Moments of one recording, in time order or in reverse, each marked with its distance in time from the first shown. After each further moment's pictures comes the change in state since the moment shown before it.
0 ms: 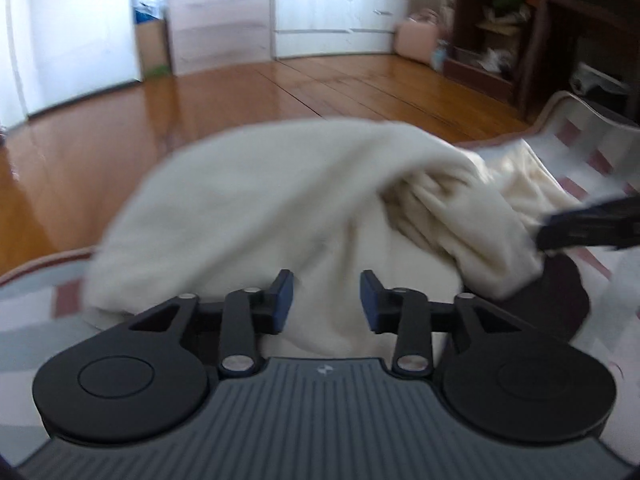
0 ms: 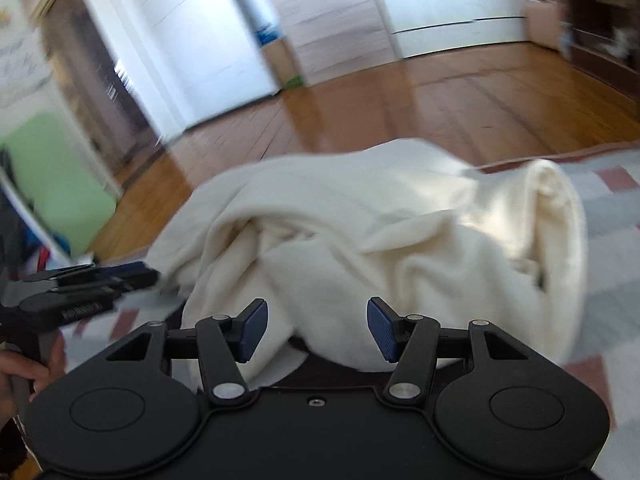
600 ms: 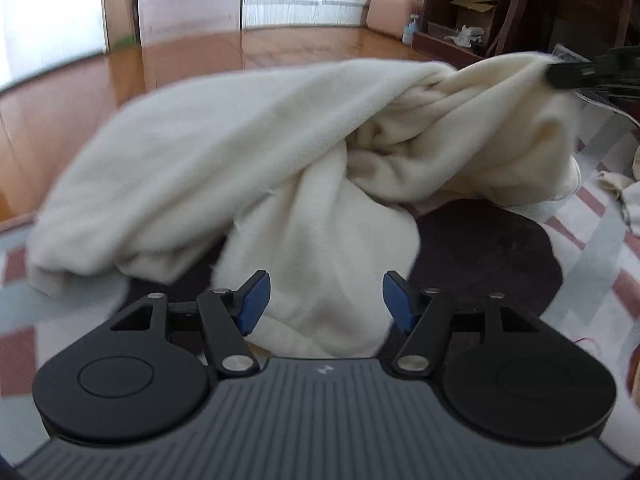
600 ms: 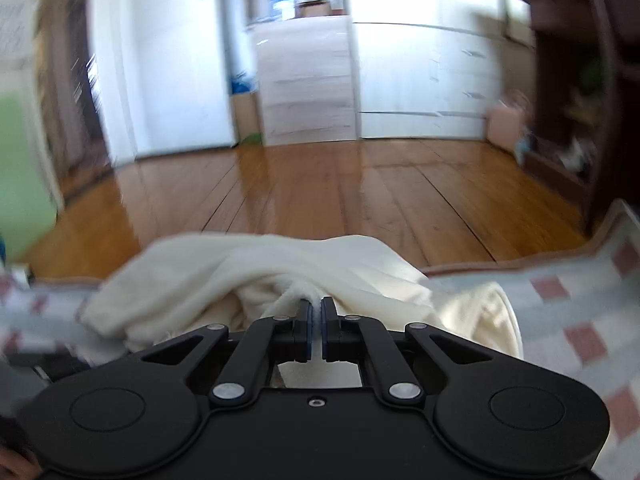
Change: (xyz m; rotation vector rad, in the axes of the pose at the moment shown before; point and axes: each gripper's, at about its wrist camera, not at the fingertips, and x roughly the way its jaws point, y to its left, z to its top) left arm 0.023 -0.020 -0.020 -0.052 0.058 -0.118; right arm -0.061 0.039 0.025 -0.037 -0.243 -0.254
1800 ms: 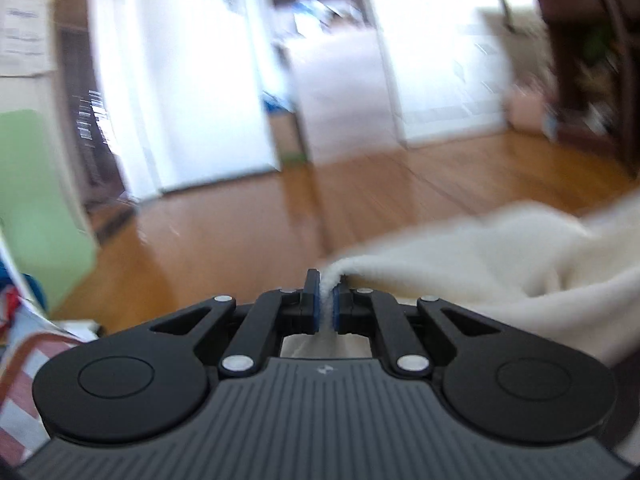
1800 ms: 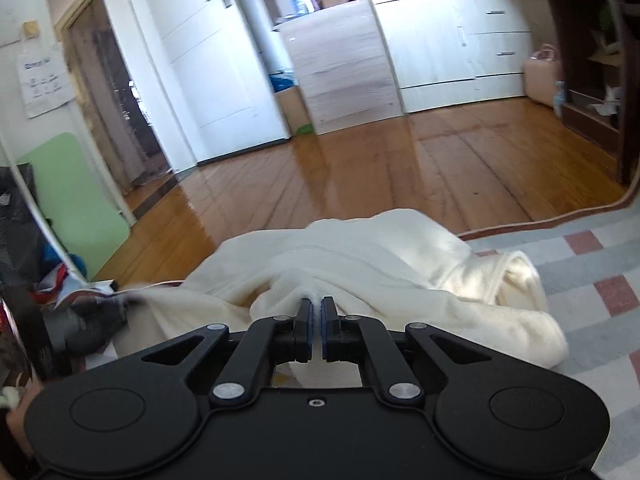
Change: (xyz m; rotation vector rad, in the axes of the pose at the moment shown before) left arm -0.102 0.046 0.038 0.020 -0.390 0.567; right arm -0.048 -0.036 -0.006 0.066 0.095 0.276
